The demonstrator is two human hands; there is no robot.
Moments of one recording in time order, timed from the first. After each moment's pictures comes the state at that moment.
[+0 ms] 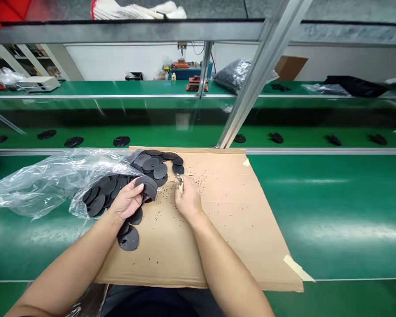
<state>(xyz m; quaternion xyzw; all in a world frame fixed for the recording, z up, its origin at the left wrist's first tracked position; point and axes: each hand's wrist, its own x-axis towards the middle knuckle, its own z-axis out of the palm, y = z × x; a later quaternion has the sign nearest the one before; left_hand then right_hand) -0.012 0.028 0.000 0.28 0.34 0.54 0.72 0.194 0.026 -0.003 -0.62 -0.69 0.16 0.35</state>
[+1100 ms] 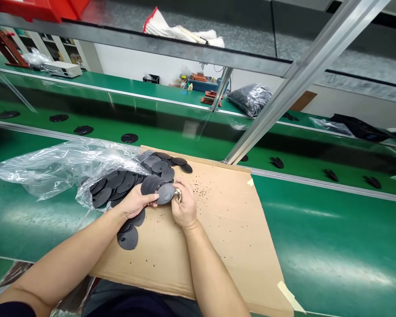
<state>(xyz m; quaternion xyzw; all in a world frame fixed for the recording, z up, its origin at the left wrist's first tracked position) -0.008 0.021 -0.006 0.34 0.41 0.49 0.69 0.171 0.027 -0.007 -0.39 -0.70 0.19 0.56</state>
